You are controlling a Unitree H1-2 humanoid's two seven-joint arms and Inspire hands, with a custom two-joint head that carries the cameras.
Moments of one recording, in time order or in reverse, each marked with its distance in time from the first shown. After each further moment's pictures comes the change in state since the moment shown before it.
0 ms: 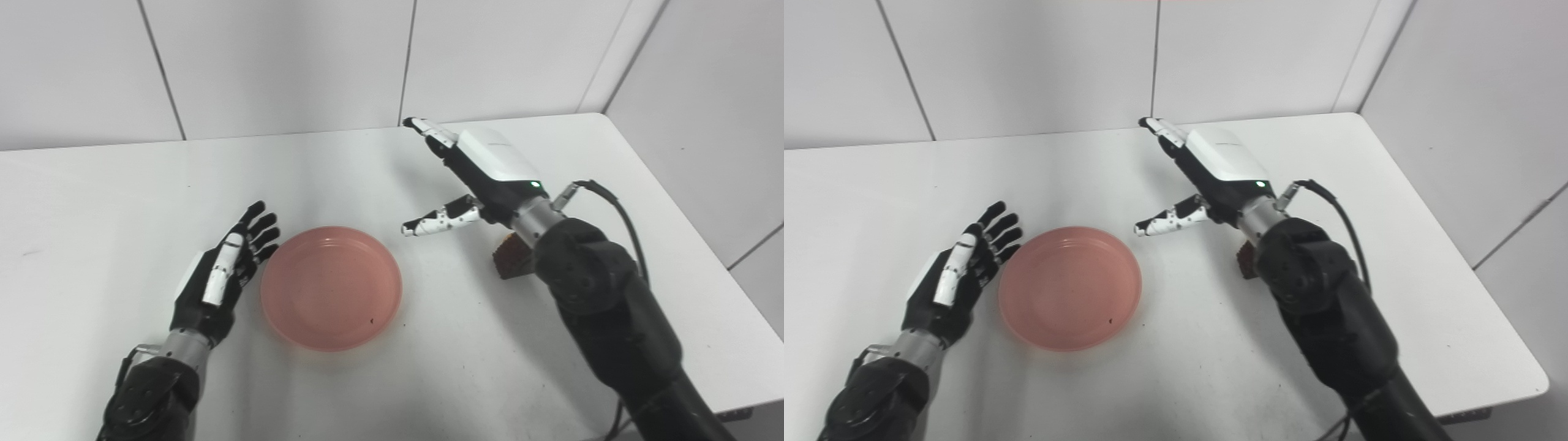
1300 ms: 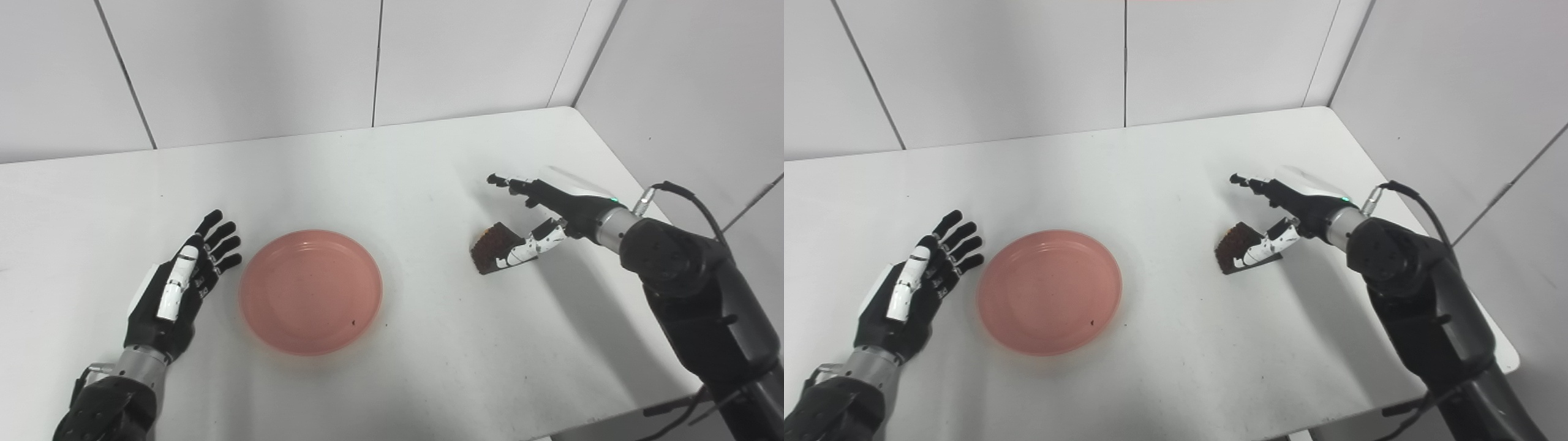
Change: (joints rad) left arm 0.004 0.032 0.031 0.018 -0.026 -0.026 -0.046; right arm 0.107 -0.211 -0.154 0.144 0.146 0.059 0.239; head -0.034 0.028
